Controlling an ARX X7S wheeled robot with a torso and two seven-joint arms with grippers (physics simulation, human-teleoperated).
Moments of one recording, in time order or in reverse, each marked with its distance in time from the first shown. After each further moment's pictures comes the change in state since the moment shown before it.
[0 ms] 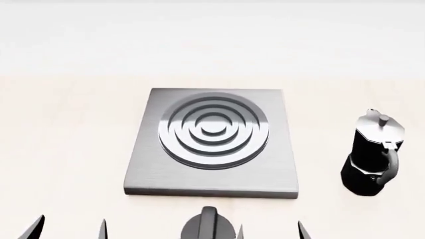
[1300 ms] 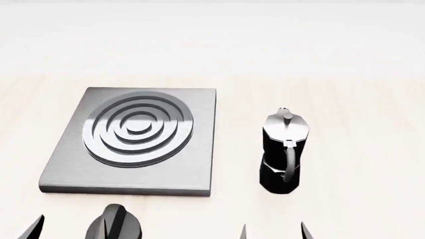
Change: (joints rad) left arm 0.006 0.028 -0.036 -0.002 0.018 0.004 0.032; right arm -0.008 -0.028 0.039 -0.008 -0.025 0.023 -0.013
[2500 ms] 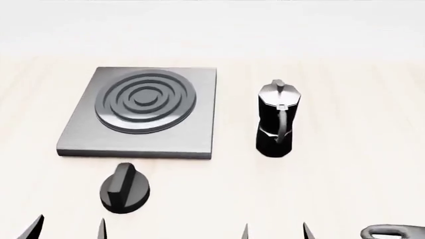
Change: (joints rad) left arm 0.007 0.032 -0.042 0.001 0.024 -0.004 0.037; right arm -0.008 -0.037 0.046 -0.001 -0.020 0.002 -0.030
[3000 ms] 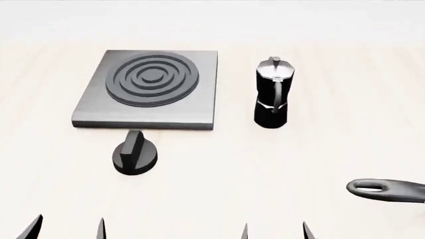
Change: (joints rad) left arm 0.003 0.019 -0.024 -0.003 0.017 0.007 0.017; right arm -0.002 -0.015 0.018 0.004 -0.021 -0.010 -0.018
